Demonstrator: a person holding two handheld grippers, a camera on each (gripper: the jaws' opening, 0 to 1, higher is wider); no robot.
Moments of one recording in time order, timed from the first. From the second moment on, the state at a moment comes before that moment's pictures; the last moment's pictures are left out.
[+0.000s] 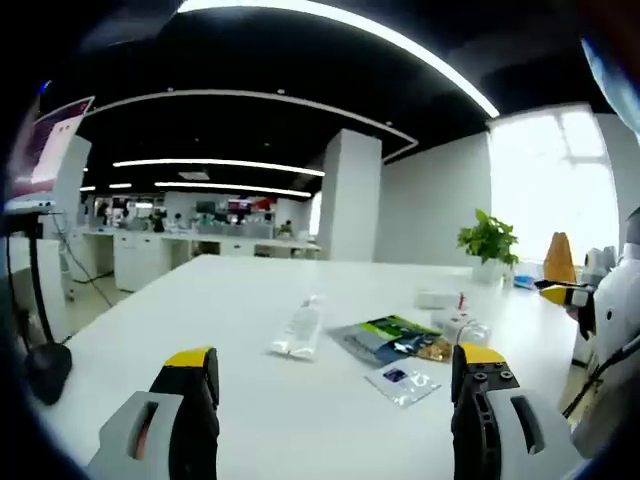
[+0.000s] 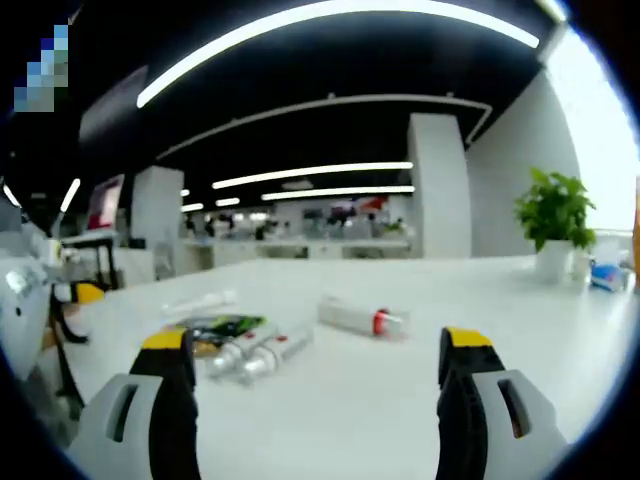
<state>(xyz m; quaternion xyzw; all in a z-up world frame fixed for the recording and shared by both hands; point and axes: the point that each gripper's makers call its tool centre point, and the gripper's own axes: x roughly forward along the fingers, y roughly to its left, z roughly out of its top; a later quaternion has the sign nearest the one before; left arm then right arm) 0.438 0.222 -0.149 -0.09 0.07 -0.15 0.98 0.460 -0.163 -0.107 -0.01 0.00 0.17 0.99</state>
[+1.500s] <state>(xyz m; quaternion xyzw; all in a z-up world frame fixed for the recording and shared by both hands) 0.447 0.221 -0.156 -0.09 0.08 -0.14 0.98 0.481 -0.148 -0.110 -0.04 -0.01 0.20 0.98</state>
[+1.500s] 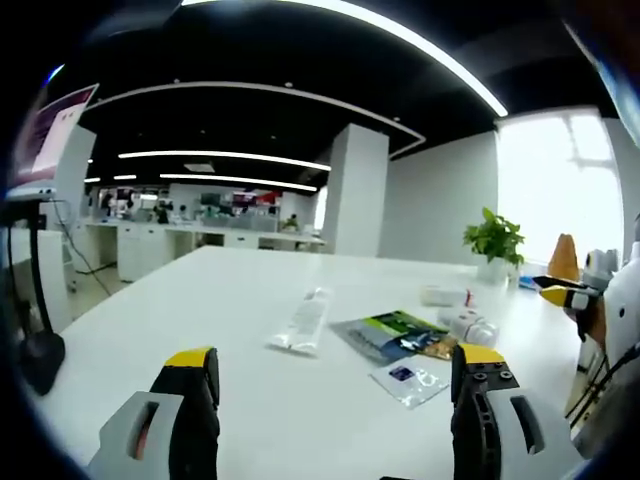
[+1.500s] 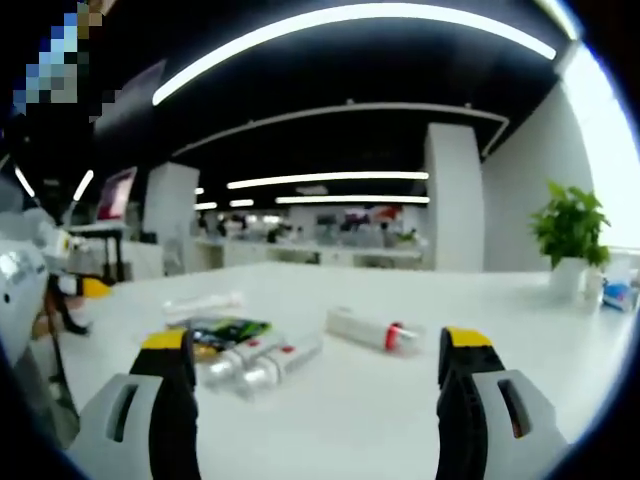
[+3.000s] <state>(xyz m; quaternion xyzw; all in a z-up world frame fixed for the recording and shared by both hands) 0.528 0.222 -0.176 0.03 0.17 -0.18 0.97 0.504 -0.043 -0.108 -0.12 -0.02 0.37 0.92</state>
